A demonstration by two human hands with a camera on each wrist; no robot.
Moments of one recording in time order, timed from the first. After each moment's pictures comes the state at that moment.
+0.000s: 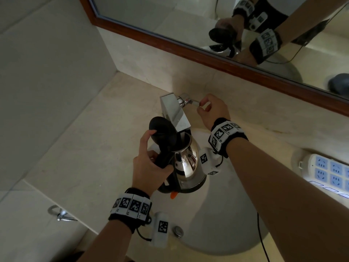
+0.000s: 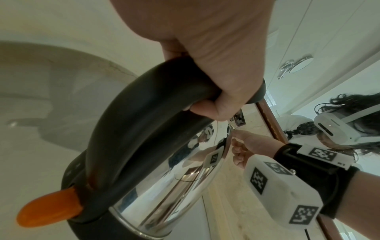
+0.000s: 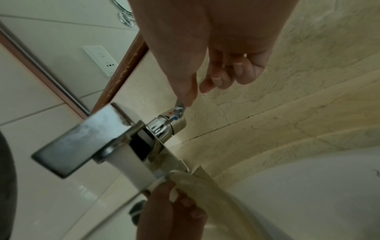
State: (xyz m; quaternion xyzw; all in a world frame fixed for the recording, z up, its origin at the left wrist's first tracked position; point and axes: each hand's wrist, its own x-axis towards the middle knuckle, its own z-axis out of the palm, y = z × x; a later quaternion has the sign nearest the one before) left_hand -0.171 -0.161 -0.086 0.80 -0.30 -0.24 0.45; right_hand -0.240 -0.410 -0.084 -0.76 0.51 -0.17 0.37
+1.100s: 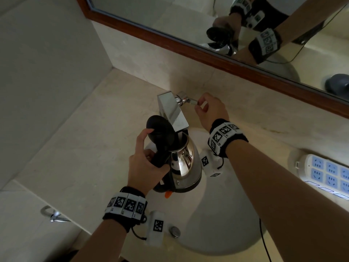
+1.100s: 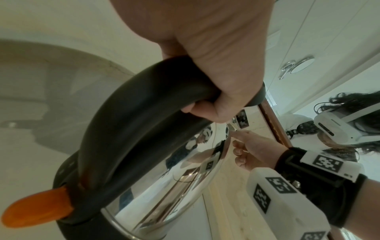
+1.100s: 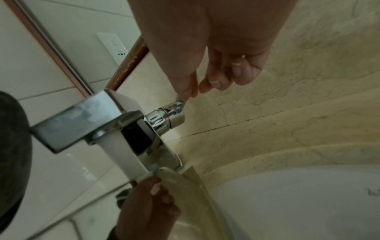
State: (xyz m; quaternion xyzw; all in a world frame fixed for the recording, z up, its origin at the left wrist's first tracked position) left_hand -0.165 -0.163 -0.092 0.80 -0.31 -0.24 0.45; right_hand -0.242 -0.411 -0.089 -0.80 0.49 -0.16 0.31
